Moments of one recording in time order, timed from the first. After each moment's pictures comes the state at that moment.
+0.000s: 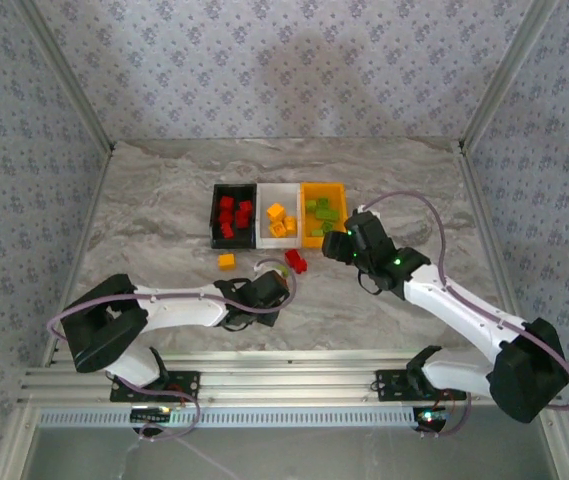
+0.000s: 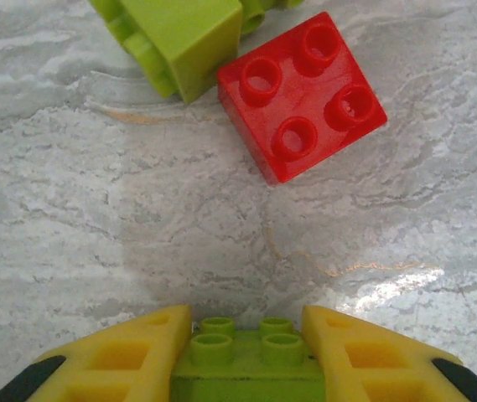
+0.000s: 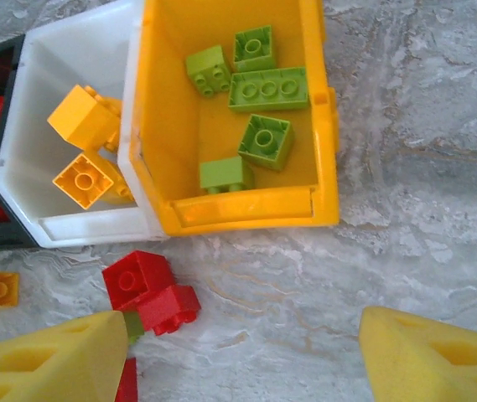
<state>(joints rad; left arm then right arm) -1.07 1.52 0.71 -0.32 -0.23 -0.65 0.62 1.17 0.81 -0.40 0.21 0.67</state>
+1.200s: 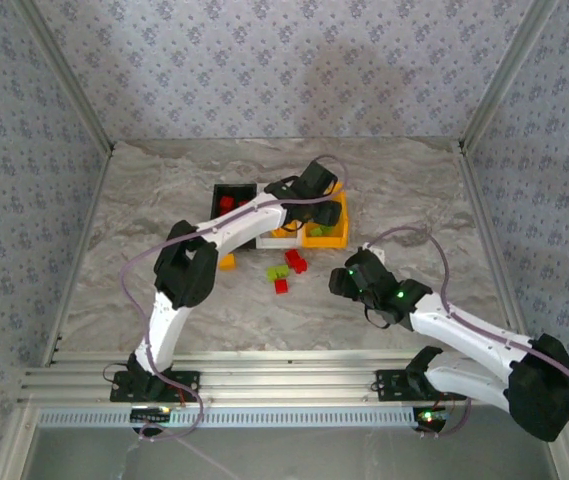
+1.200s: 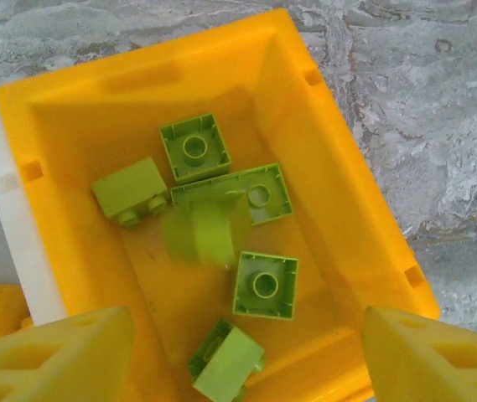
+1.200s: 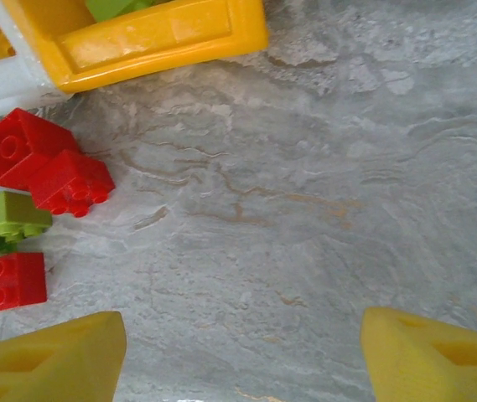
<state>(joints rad) -0.82 2.17 1.88 -0.59 -0.12 -0.40 0.73 1.04 0.54 -0.40 0.23 0.78</state>
